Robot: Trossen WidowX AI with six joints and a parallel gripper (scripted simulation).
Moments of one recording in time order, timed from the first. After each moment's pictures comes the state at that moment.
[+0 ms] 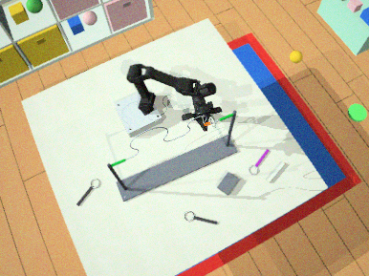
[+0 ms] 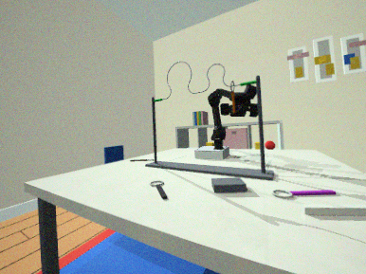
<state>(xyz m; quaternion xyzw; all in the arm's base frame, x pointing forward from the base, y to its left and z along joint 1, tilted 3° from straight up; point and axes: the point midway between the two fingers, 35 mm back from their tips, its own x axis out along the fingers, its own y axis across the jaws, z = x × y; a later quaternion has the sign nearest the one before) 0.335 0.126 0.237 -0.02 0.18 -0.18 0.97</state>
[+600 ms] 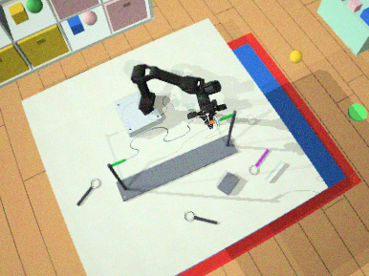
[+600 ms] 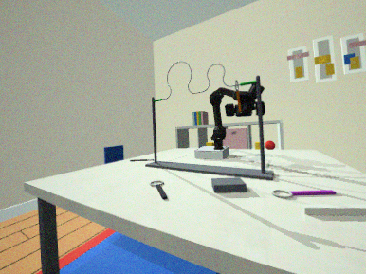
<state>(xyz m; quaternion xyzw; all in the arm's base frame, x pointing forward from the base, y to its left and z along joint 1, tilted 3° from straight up) 0.342 0.154 0.237 0.02 0.18 -0.17 0.97</state>
